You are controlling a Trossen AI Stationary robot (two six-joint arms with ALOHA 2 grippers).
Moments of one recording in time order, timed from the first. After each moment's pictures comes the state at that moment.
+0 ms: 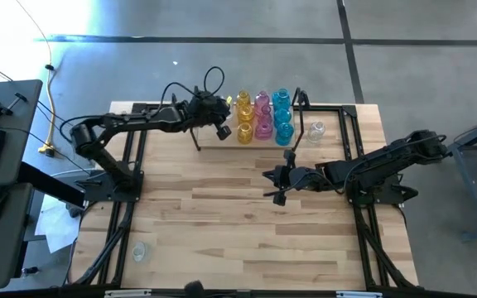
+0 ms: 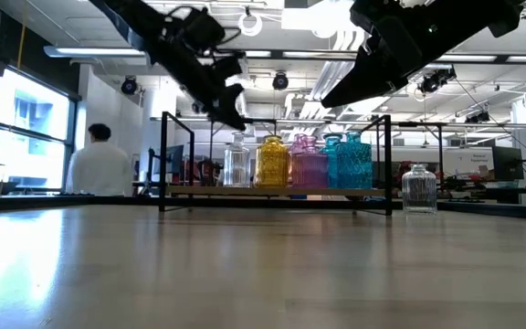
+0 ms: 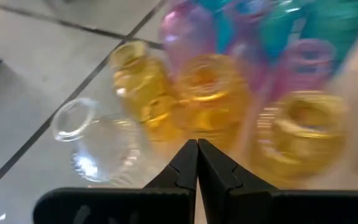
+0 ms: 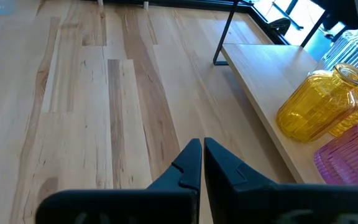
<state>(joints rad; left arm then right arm) 0.49 1.59 1.04 -0.03 -0.15 0.16 0.20 1.34 0.70 0.09 0.46 0.07</state>
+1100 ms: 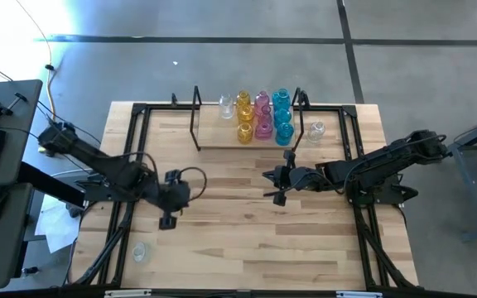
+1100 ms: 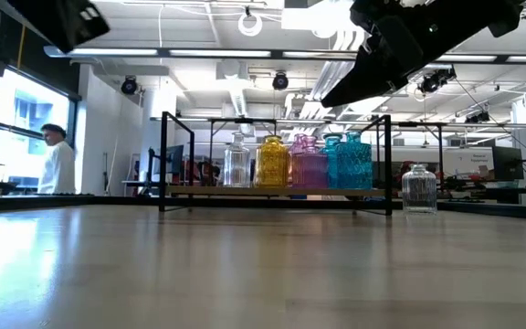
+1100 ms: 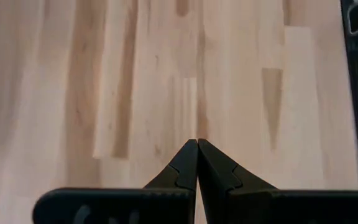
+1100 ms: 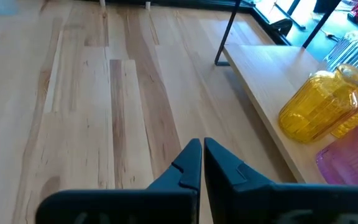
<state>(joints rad) -0.48 1.18 0.99 -0.86 -0.20 -0.46 0.20 1.34 0.70 0.10 0.46 0.07</state>
